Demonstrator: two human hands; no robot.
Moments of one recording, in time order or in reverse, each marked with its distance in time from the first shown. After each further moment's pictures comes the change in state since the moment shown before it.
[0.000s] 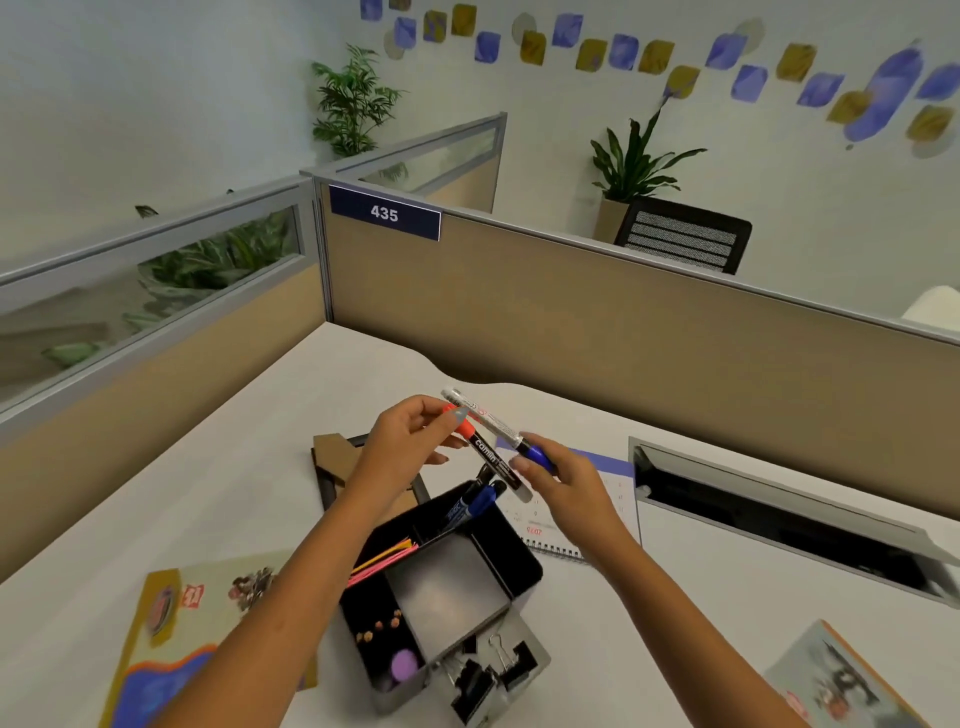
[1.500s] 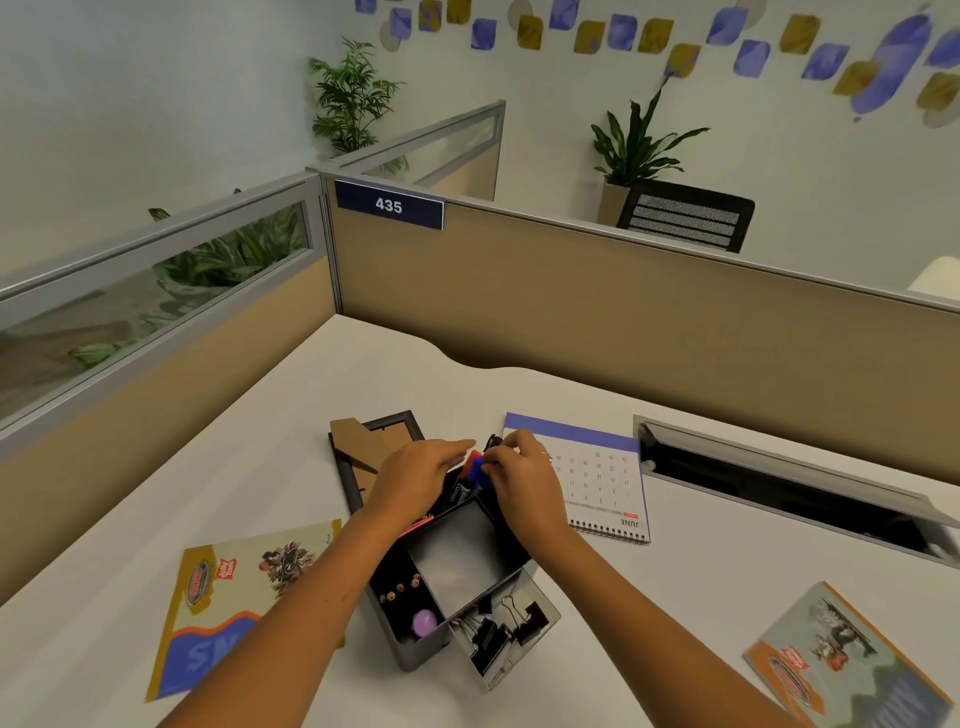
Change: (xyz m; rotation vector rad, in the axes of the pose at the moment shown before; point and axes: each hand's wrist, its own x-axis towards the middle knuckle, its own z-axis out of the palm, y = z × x) left_hand -0.004 -0.077 -0.009 0.881 -0.128 0.310; right_hand -0.003 0.023 0.065 -0.615 0.149 -0.288
